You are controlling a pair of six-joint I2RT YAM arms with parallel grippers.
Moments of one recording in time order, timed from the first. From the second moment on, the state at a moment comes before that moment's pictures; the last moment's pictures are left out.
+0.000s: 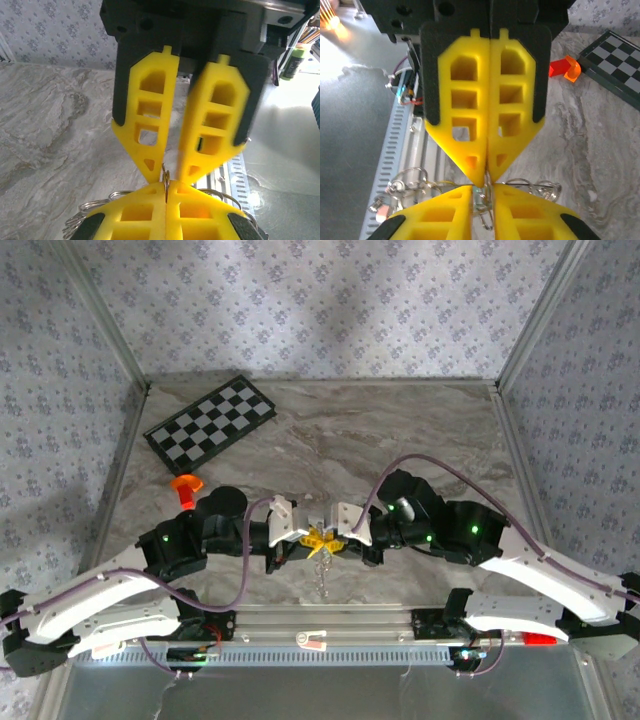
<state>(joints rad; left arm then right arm) -1.10 0.84 0.90 -0.39 0.38 0.08 1.11 0.98 1.16 -0.76 -0.32 -0.36</state>
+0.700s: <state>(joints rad) -1.10 0.80 0.90 -0.34 0.45 0.08 1.07 0.86 1.06 -0.64 -0.40 -0.30</state>
